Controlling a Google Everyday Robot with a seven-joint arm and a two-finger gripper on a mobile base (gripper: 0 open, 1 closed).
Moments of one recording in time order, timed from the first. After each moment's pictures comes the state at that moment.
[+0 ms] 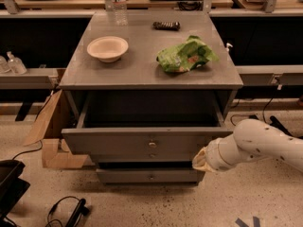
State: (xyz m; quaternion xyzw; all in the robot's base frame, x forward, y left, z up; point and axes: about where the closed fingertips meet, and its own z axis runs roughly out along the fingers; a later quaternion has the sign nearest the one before) arm 0.498 -0.176 0.578 -0.66 0.71 0.08 0.24
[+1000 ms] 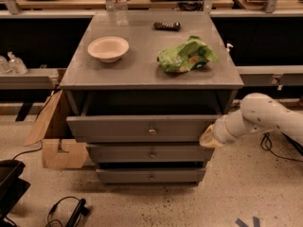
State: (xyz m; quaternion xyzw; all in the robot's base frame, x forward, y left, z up) arm 0.586 -0.217 0.589 -0.66 0.71 0.07 0.25
